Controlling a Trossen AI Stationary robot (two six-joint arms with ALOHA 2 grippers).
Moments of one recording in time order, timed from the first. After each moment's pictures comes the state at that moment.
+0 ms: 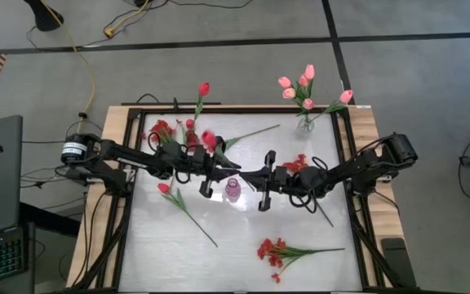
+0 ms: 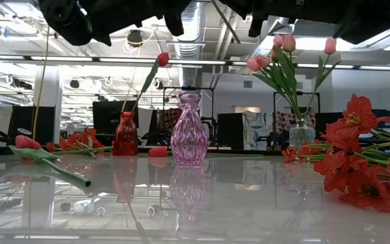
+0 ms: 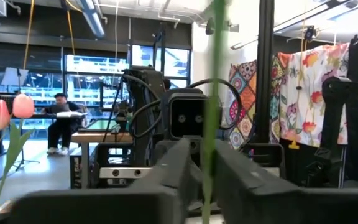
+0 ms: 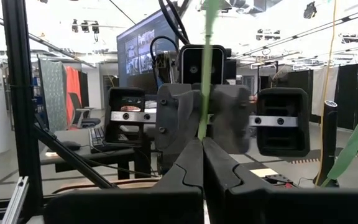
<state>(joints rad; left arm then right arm) 0.06 1.54 0.71 1.17 0.26 -0.11 0.23 1.58 0.67 1.22 0.37 -0.09</state>
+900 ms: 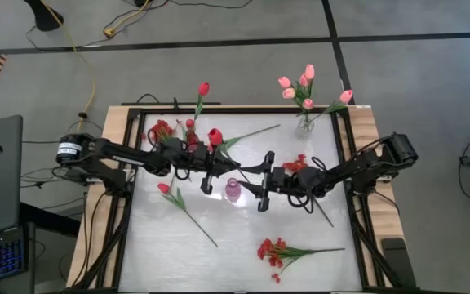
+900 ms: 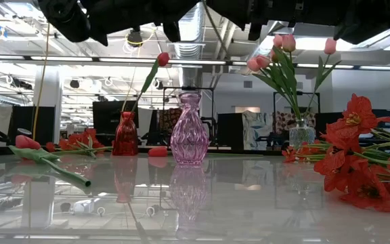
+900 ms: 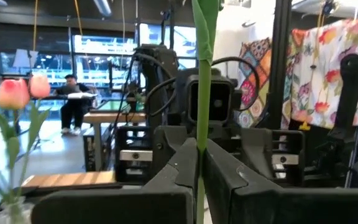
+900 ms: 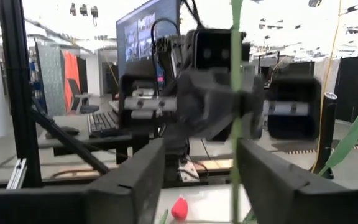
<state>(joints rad) 0.10 1.48 0.71 1.01 0.26 -0.07 0.23 1.57 0.67 1.17 0.37 -0.09</state>
